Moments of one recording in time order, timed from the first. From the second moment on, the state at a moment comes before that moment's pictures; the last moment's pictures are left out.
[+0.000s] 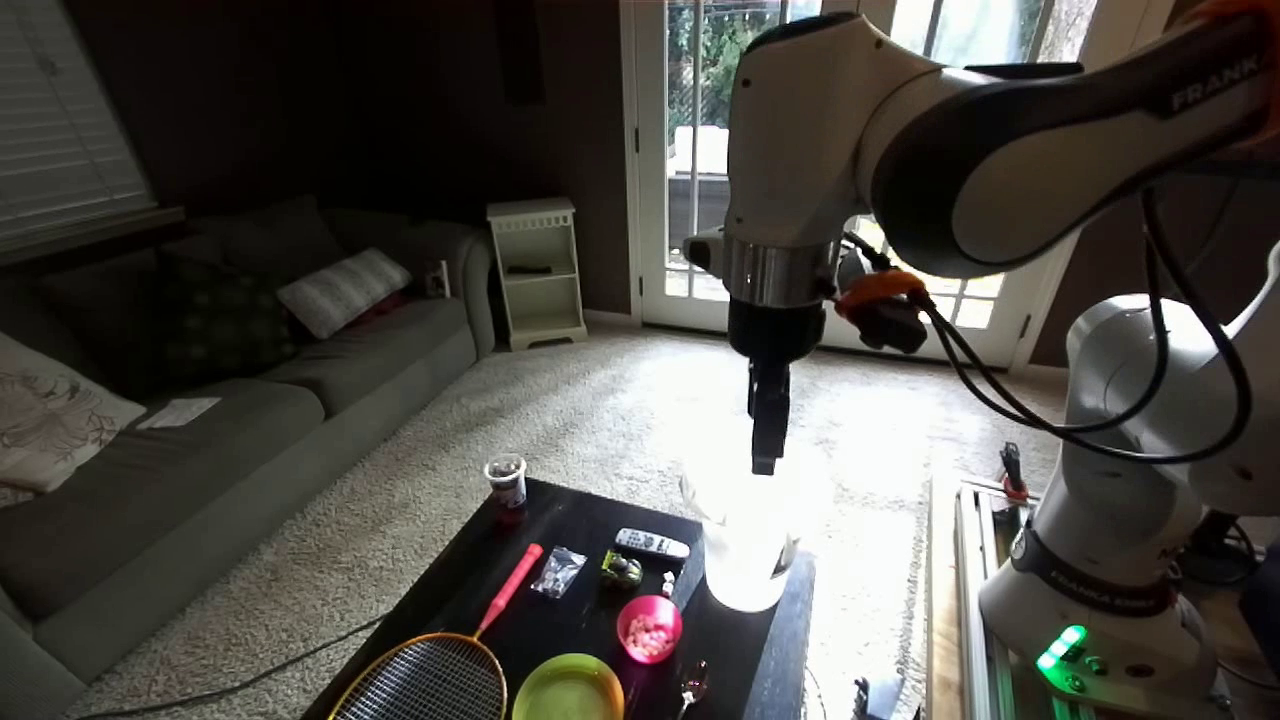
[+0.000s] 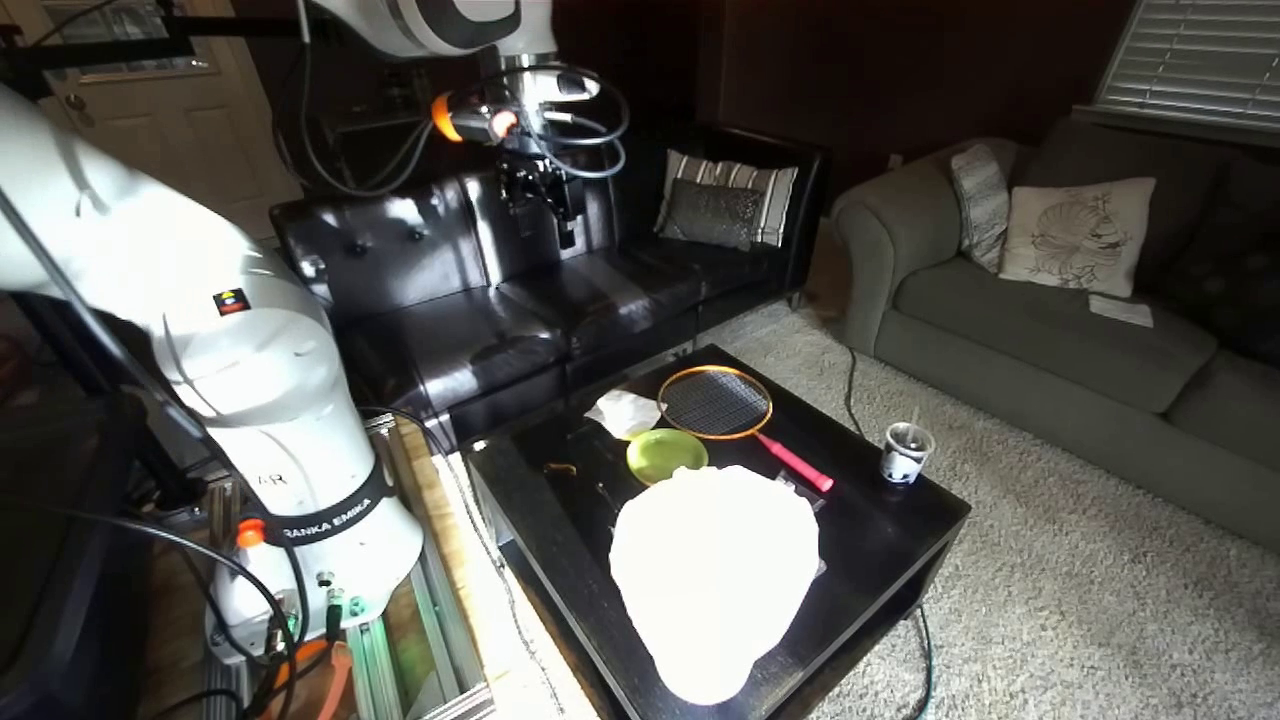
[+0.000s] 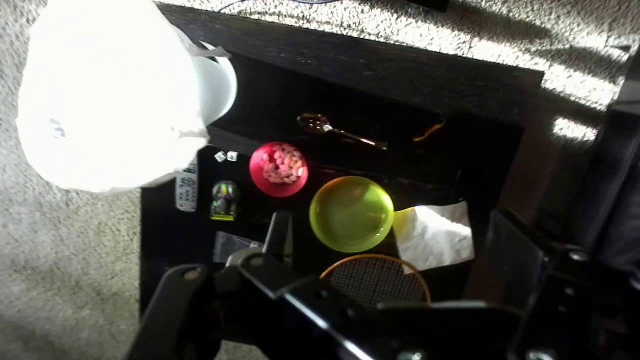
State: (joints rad) arm 0.20 -0.58 0.23 -2.61 0.03 2.03 0.11
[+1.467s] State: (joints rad) arm 0.42 0.17 0.43 -2.59 0.39 2.64 -0.19
